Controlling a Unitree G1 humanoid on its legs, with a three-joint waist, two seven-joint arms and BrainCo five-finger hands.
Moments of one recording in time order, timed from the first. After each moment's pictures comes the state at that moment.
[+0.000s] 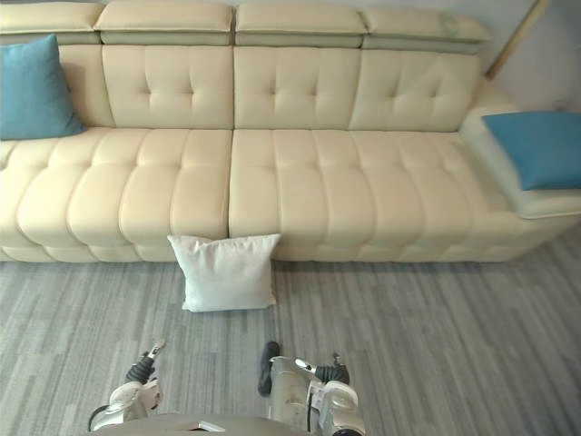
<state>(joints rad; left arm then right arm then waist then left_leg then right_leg) -0.01 -0.06 0.27 1.02 -0.13 -0.06 0.09 0.03 0.00 -0.30 0.87 -0.04 0.00 -0.17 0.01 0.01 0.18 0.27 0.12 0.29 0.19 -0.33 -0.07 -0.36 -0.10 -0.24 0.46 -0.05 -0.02</state>
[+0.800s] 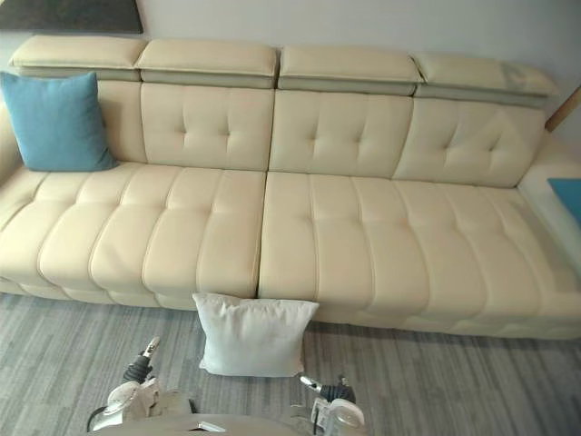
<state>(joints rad) 0.04 -0.03 0.34 0.96 -0.11 -0.06 0.08 0.11 0.04 -0.37 0.88 -0.03 0.02 -0.16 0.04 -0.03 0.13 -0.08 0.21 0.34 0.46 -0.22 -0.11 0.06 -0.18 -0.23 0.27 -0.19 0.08</state>
